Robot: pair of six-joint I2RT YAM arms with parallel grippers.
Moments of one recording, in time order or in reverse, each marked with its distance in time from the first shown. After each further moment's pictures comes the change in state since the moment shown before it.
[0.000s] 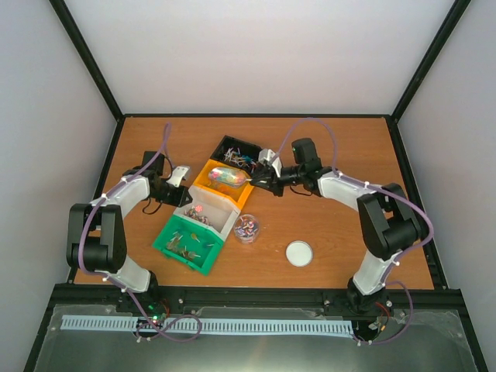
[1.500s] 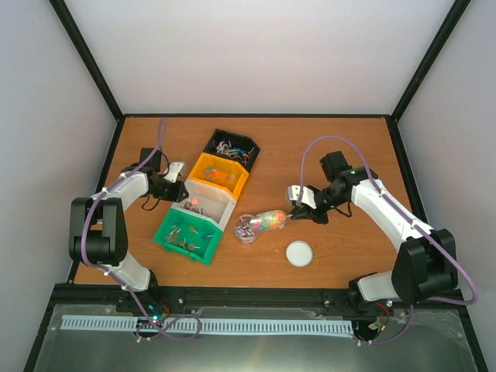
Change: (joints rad) left arm 0.035 0.050 0.045 0.036 -0.042 -0.040; right arm -0.126 -0.387 -0.034 -1.050 0.224 -0.851
